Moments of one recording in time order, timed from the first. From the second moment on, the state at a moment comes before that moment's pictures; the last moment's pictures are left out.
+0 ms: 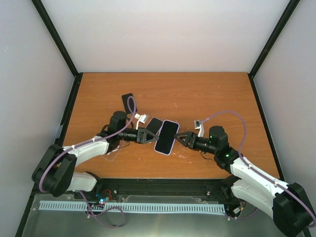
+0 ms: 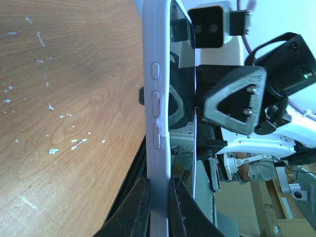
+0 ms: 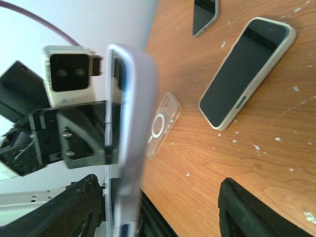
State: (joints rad) left arm -0.51 1.31 0.53 0.32 1.03 -0.76; right arm 0.54 0.88 0.32 0.20 -0.56 0.95
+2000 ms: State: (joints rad) left arm -0.46 1.63 0.76 -0.01 0.41 -0.59; right arm 0.27 1.56 0.68 -0.15 -0.60 0.55
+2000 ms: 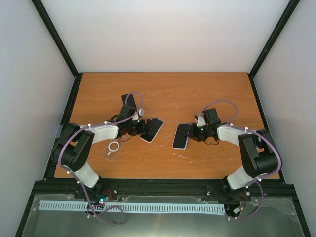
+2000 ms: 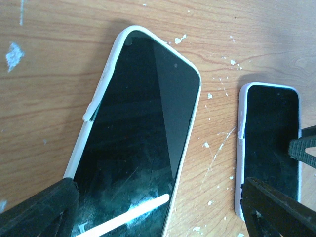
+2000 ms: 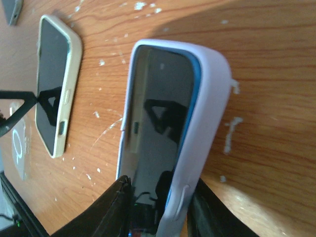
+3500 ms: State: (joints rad) left arm -0.54 1.67 0.89 -0.19 0.35 -0.67; right arm 0.26 1.16 0.53 -0.22 -0.57 0.64
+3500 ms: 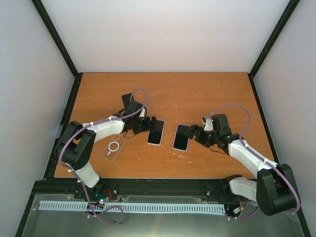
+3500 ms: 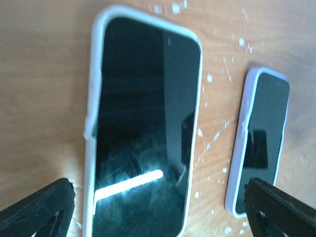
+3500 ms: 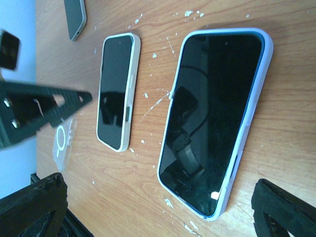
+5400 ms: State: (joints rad) left arm -0.25 2.21 1.64 -0.56 -0.16 -0.54; right arm 0.27 1.12 0.57 -0.27 -0.56 0.59
